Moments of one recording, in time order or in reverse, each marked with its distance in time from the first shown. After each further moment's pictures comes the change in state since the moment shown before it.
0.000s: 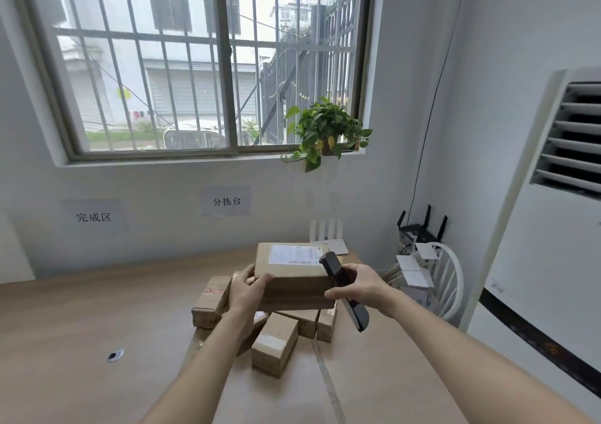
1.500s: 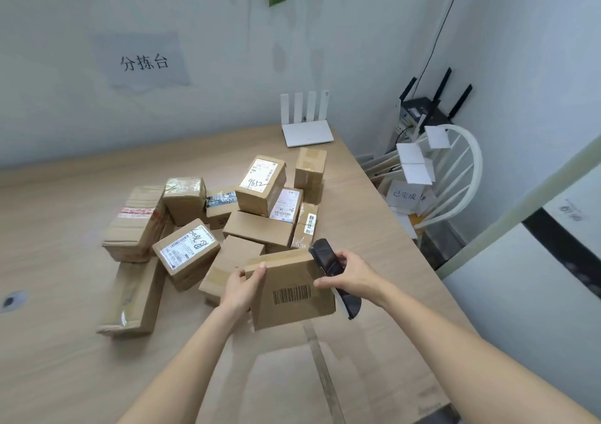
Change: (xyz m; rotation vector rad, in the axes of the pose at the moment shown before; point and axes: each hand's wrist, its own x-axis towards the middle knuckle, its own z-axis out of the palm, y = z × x) left_hand 0.180 -0.263 0.122 0.365 -0.153 -0.591; right_hand 0.193 0.257 0.051 0.079 -0.103 0.461
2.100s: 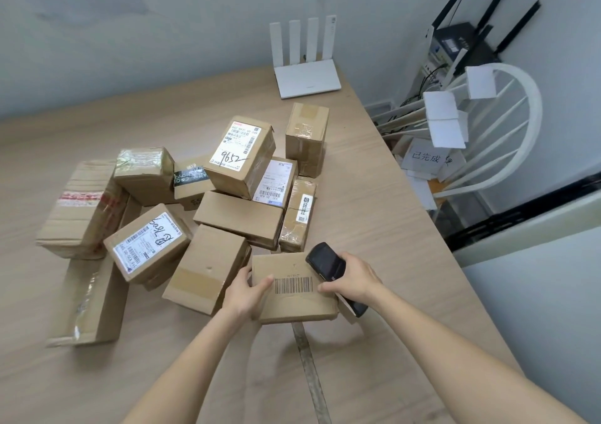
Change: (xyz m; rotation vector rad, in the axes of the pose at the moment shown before) left_hand 0.101 -0.020 0.066 0.340 -0.058 -0.077; right_hand 0.129 0.069 -0.001 -0.261 -0.029 0.157
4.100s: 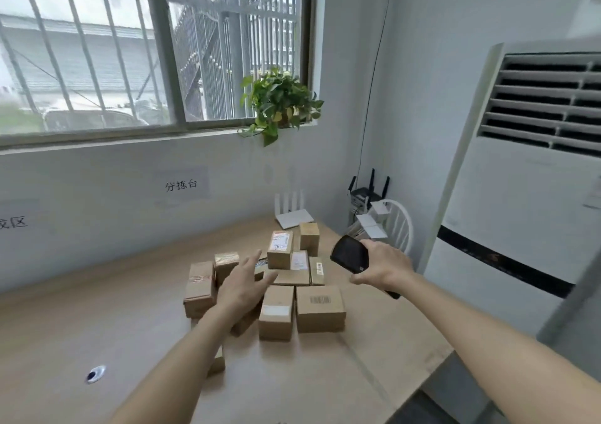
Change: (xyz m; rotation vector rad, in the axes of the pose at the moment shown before) left_hand -0.356 -0.108 -0.322 0.424 0.257 0.958; right_hand -0.519 -0.192 0.092 -0.375 0.789 -0.174
